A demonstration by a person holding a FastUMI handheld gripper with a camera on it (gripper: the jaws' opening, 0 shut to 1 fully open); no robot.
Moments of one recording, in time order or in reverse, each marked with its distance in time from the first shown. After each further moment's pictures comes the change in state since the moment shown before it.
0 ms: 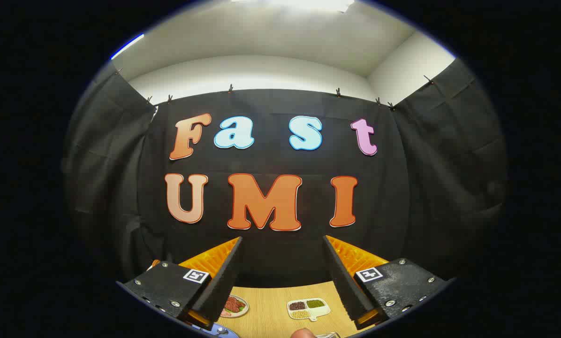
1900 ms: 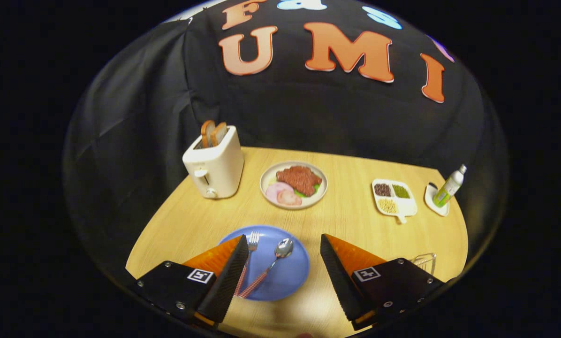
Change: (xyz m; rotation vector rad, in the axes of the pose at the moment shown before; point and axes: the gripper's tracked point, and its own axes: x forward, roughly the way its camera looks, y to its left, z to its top) arm -0.101 0.172 -0.315 -0.083 0.943 0.368
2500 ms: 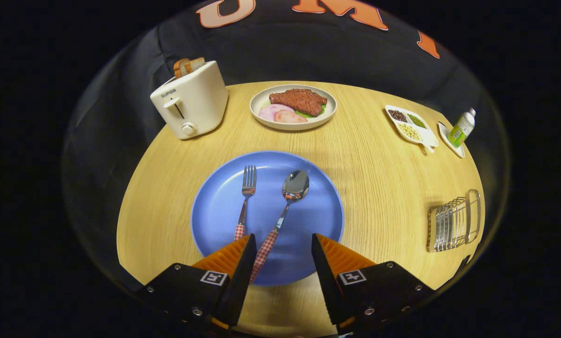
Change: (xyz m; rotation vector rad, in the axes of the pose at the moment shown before) arm 0.052 0.022 -0.108 0.092 0.297 -0.056
